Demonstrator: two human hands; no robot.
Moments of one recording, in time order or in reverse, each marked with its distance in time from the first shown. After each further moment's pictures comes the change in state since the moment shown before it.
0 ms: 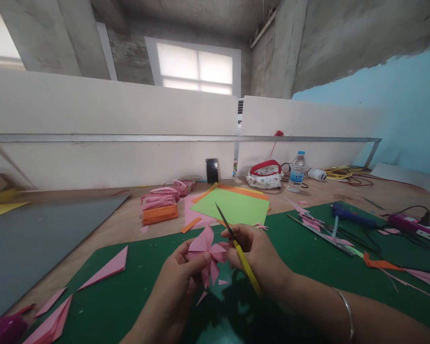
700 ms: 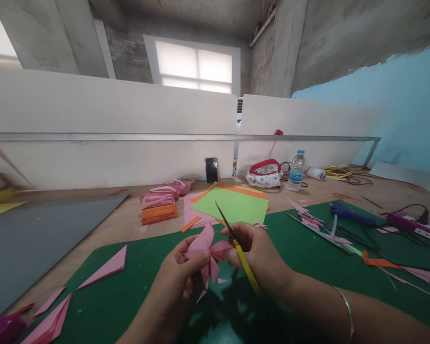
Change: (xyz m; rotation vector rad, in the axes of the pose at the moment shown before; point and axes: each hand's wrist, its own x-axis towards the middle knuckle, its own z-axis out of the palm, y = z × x) left_hand -0.001 0.001 -0.002 0.017 -0.021 -0.014; right_hand -0.002 -0.003 -0.002 -0.004 -0.021 -0.035
